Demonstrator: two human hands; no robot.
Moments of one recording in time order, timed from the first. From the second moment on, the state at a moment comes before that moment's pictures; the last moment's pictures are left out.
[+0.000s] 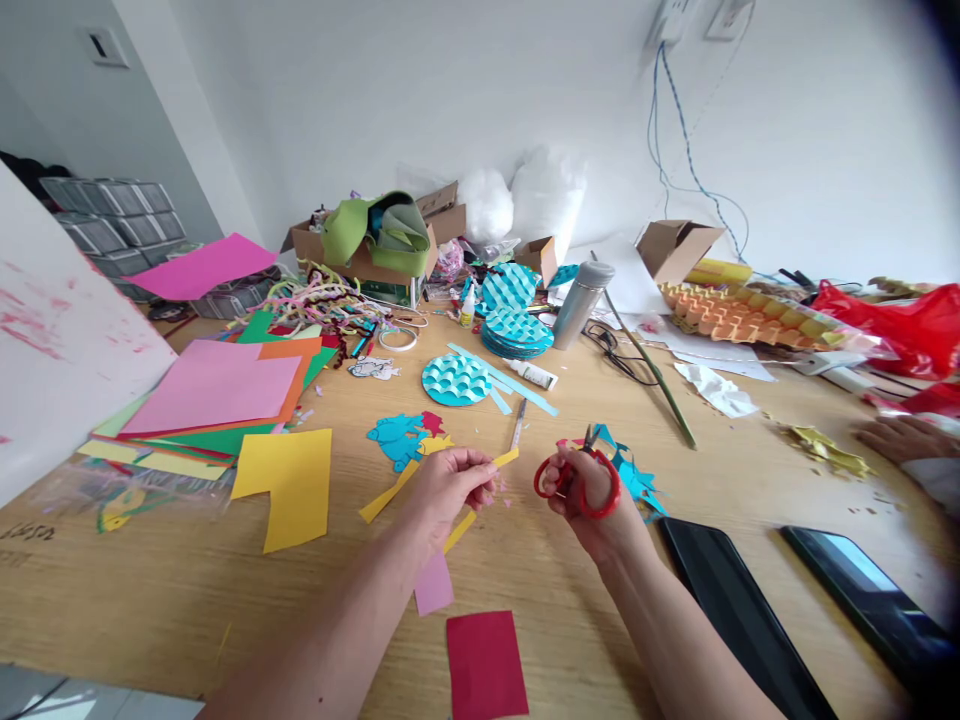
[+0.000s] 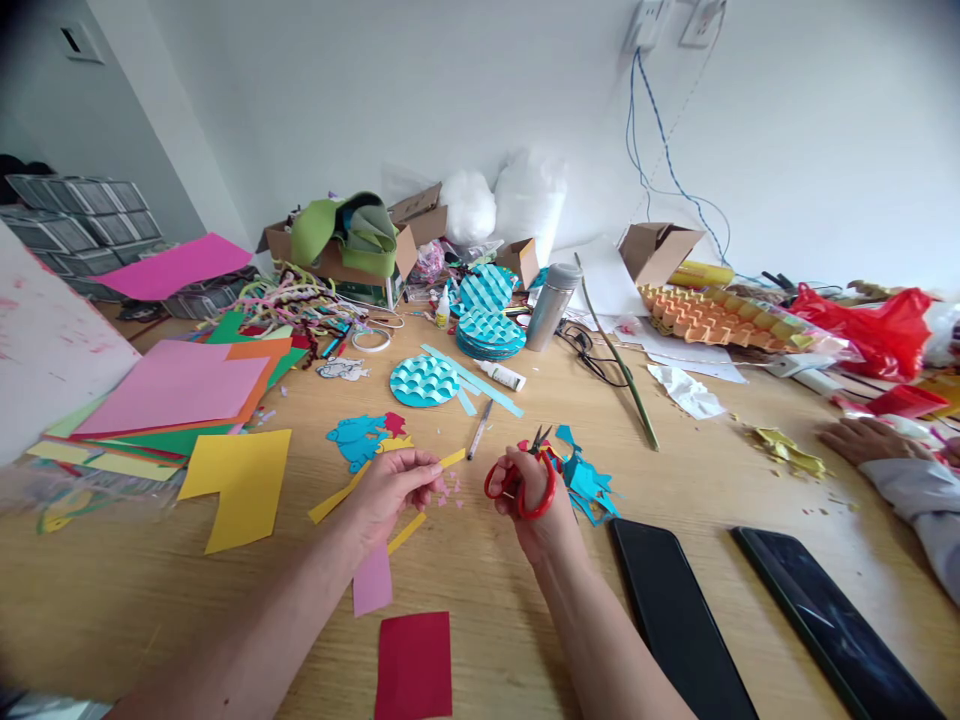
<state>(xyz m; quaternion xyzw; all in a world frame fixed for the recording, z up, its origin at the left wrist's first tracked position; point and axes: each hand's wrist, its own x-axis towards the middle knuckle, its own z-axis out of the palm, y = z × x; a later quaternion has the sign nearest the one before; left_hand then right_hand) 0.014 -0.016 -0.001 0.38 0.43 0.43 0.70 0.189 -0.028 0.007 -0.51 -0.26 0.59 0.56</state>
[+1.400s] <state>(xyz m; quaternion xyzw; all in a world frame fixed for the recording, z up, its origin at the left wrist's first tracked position) 0.023 -0.024 0.001 0.24 0.36 0.50 0.75 0.160 -0.050 0.013 -0.53 -0.45 0.55 0.47</state>
